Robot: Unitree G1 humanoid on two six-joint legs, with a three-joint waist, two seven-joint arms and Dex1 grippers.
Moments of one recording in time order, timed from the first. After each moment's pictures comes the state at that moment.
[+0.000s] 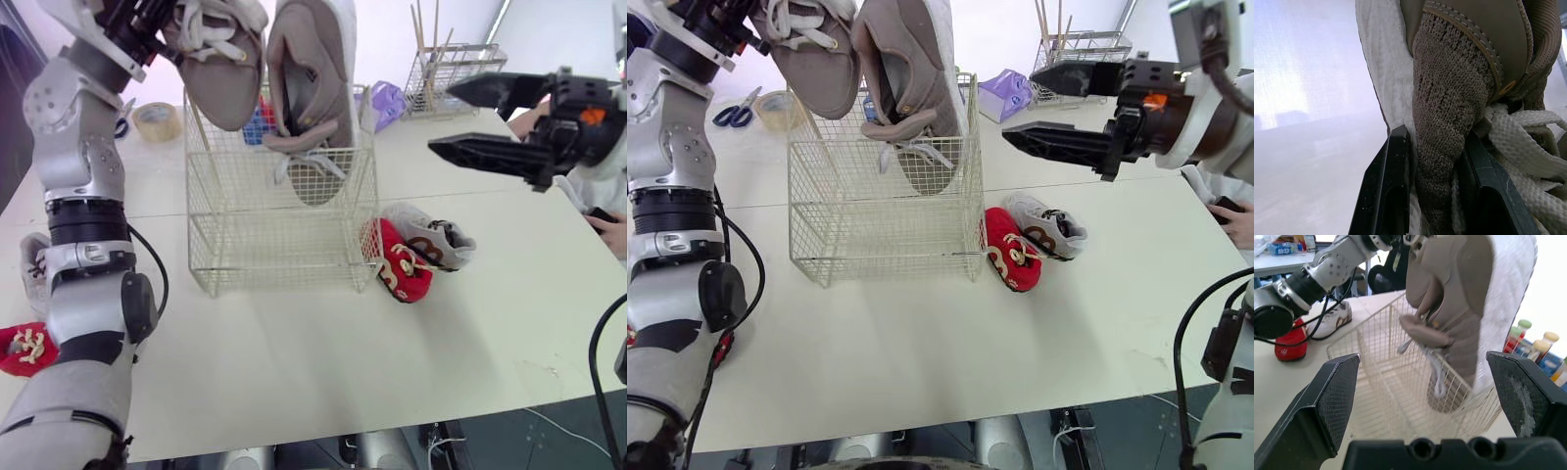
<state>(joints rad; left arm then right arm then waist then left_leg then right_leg) -1.16 0.54 0.26 0.56 -0.38 -0.12 -0.74 -0.89 -0.99 -0.29 -0.29 0.92 1.06 0.93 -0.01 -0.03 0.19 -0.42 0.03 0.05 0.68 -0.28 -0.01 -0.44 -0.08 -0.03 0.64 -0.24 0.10</state>
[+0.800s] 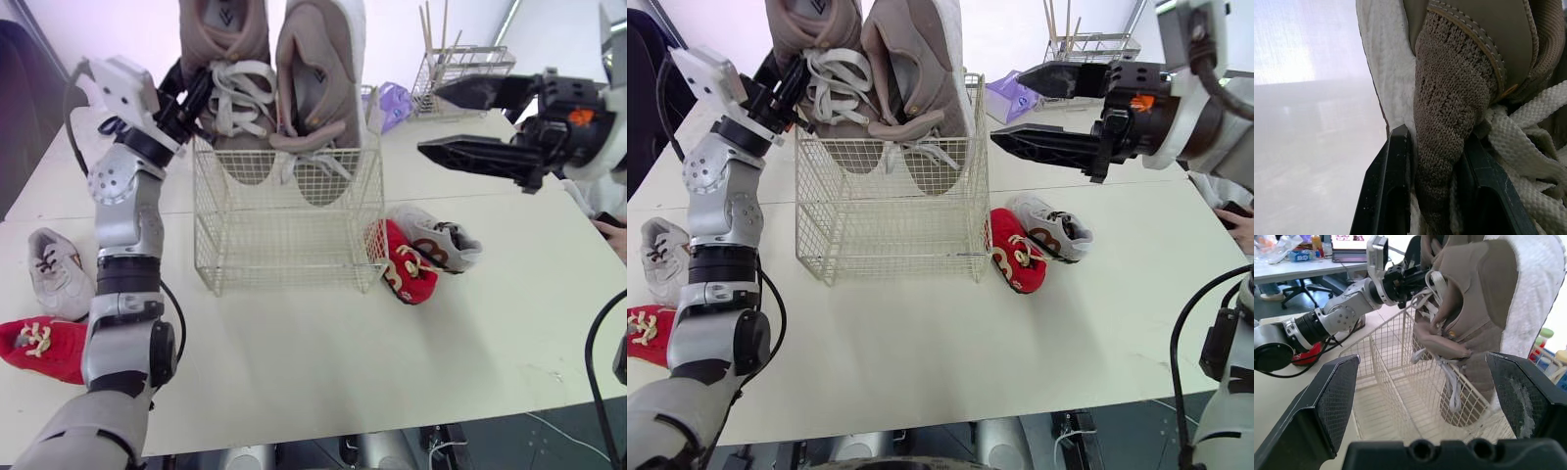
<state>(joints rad) -0.87 0.42 0.24 0.41 -0.36 -0.19 -0.67 -0.91 -0.98 -0.25 -0.28 0.97 1.04 0.90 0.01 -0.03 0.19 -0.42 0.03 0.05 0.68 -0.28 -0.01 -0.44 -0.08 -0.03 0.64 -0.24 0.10</state>
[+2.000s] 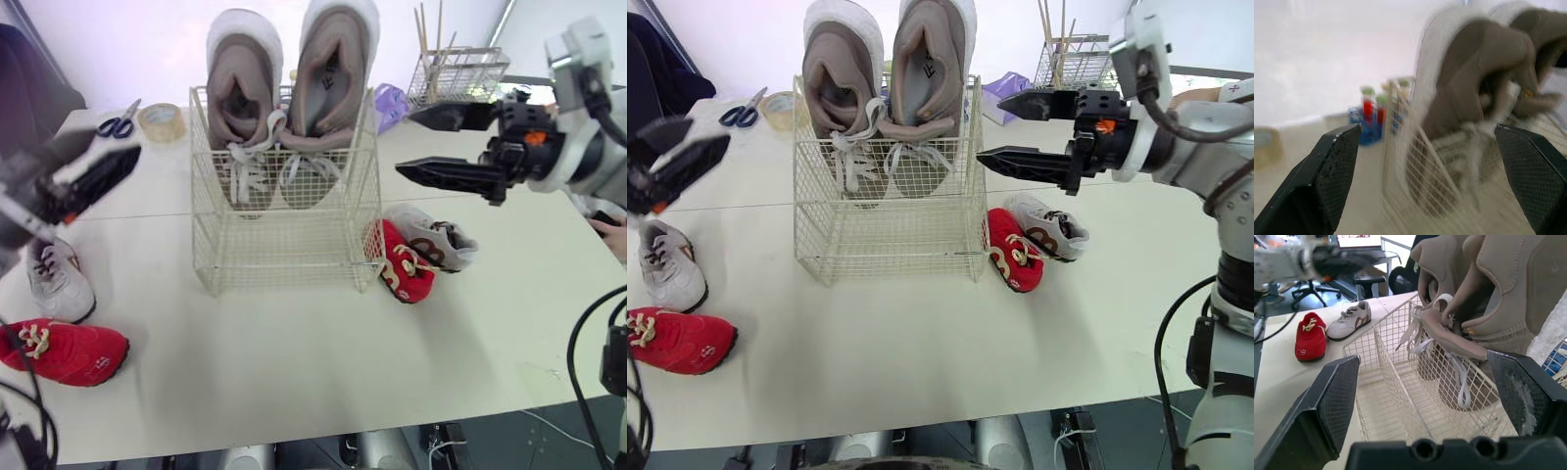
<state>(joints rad) -0.22 0.87 0.70 -0.33 -1.09 0.85 -0.62 -0.88 -0.92 -0.13 -0.19 0.87 0.90 0.98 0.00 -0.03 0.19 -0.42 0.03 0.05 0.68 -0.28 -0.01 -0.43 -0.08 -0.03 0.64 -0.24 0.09</state>
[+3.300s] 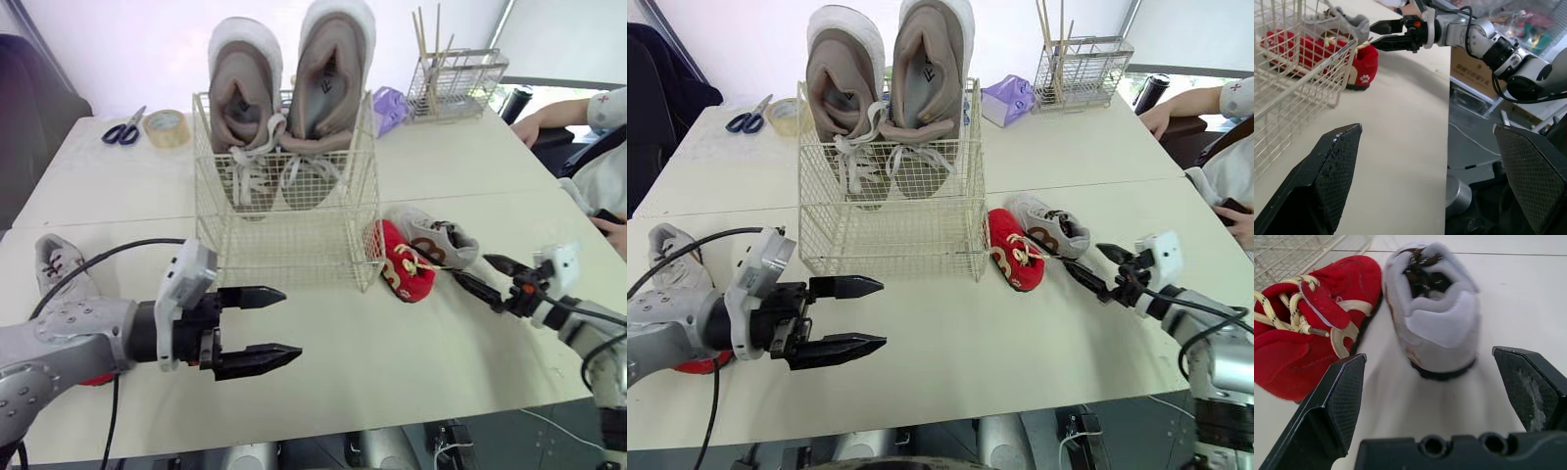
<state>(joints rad) -0.03 1.00 0.26 -0.76 -1.36 0.89 -0.65 -0.10 -0.68 -0.34 0.09 0.45 0.38 0.85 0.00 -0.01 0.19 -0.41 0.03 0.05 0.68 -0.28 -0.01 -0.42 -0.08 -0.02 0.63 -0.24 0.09</state>
